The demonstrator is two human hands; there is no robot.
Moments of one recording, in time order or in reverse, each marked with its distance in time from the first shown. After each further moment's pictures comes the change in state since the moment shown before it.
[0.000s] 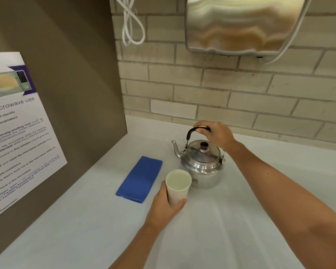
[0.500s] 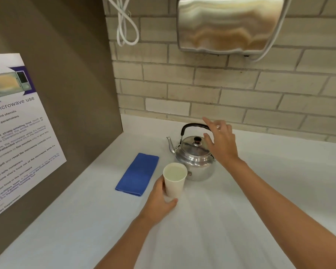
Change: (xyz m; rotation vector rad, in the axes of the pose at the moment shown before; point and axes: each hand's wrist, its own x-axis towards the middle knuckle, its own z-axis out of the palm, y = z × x) left_hand -0.009 0.001 -0.017 0.045 -0.170 -0.002; right_hand -0.075 -0.016 -0.002 -0.162 0.286 0.065
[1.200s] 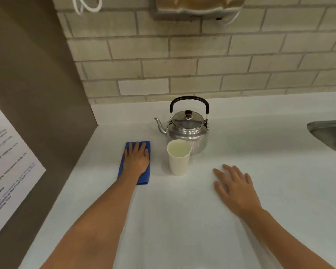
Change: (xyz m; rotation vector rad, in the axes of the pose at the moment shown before) left_hand 0.102 -0.034 -0.077 0.931 -0.095 0.067; right_hand -0.222 -0.016 0.034 -0.272 -0.307 0.397
